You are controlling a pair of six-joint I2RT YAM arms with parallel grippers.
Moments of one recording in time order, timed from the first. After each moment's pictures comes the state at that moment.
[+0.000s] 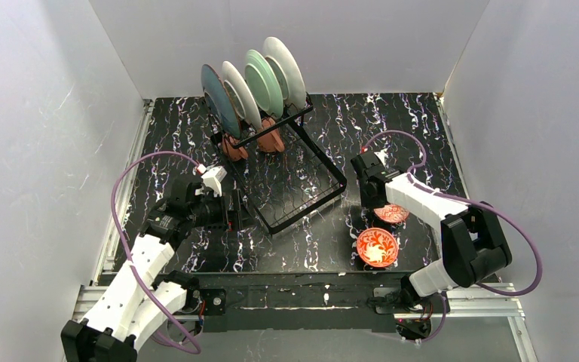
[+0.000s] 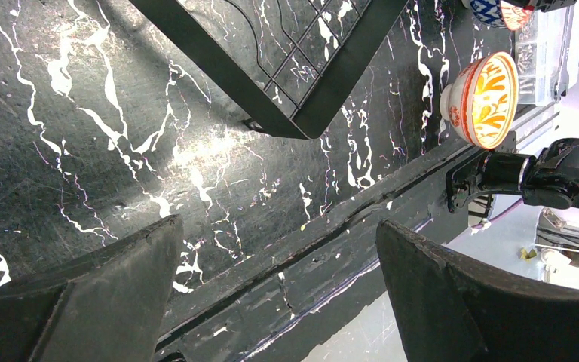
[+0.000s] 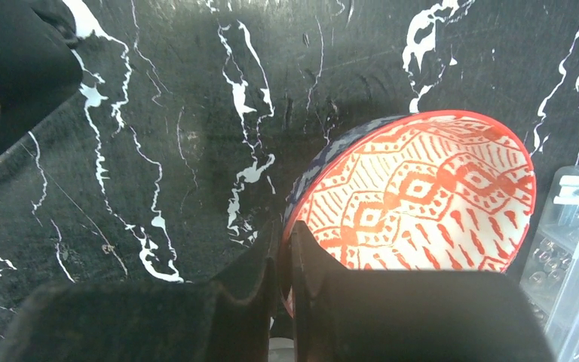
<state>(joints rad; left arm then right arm) -0.33 0.81 0.69 -0.70 0.43 -0.41 0.49 1.46 0.89 -0.63 0.33 0.37</state>
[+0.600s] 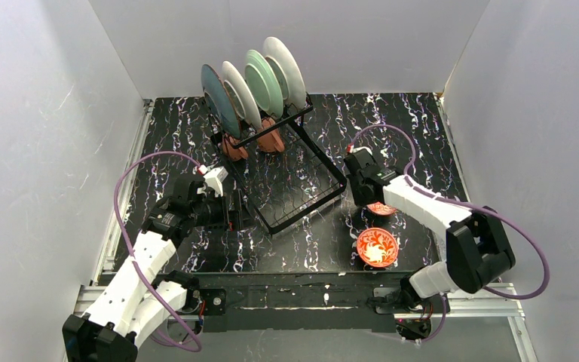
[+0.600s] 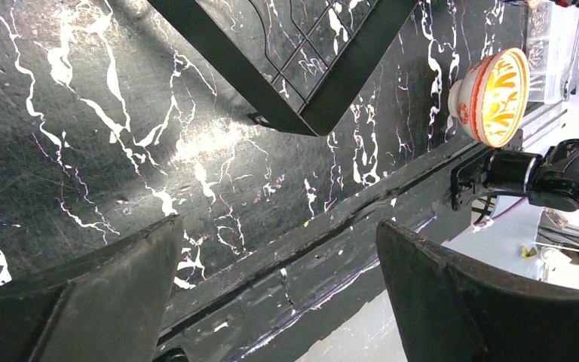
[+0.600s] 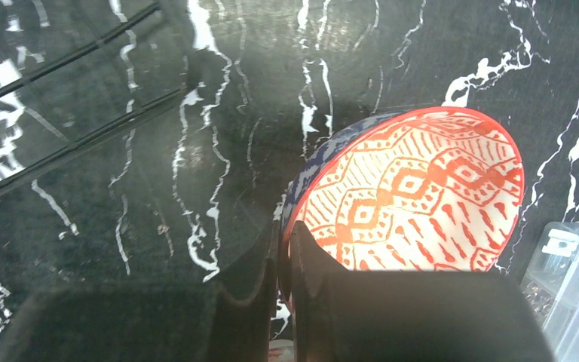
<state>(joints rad) -0.33 0.84 0.69 -0.71 0.43 -0.41 0.55 1.45 0.93 -0.60 0.31 0.27</state>
